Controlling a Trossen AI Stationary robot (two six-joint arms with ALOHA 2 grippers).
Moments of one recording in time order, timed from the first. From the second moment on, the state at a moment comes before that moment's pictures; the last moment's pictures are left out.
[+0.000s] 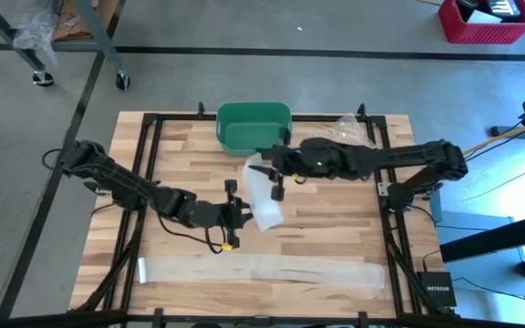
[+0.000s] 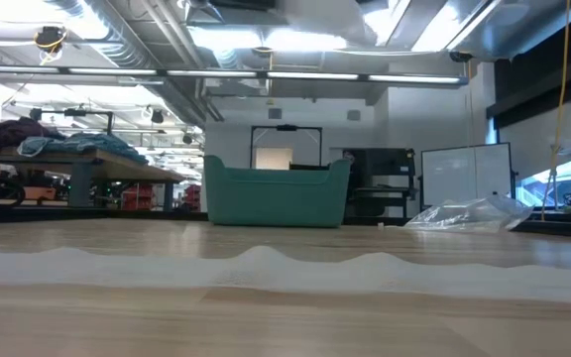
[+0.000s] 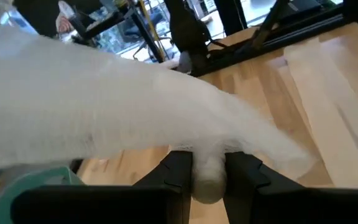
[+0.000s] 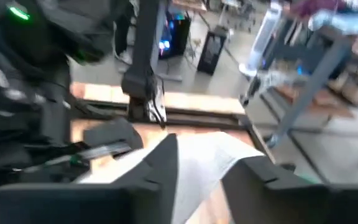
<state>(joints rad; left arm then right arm) -0.39 1.45 0.95 0.16 -0.61 0.23 0.04 1.51 1.37 -0.10 0.20 -0.15</state>
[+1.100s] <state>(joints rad) -0.23 1.56 0.95 -0.02 -0.44 -0.14 -0.12 1.68 1.36 -0.26 -0.07 -0.12</state>
